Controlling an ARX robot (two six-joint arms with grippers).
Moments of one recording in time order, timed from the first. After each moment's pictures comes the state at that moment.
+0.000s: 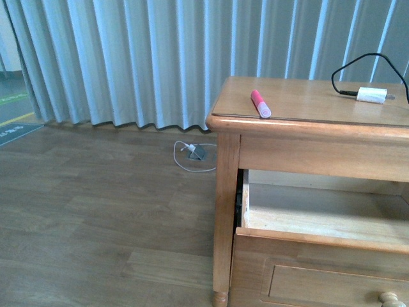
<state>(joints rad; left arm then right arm) 0.00 0.00 0.02 0.00 0.00 0.00 0.01 1.27 0.21 0.61 -0.07 0.16</state>
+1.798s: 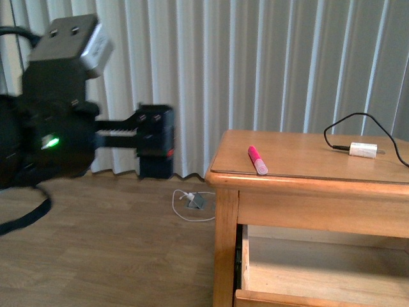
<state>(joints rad) -0.39 1.49 0.84 0.57 -0.14 -0.02 -0.13 0.42 0.33 -0.23 -0.30 0.13</state>
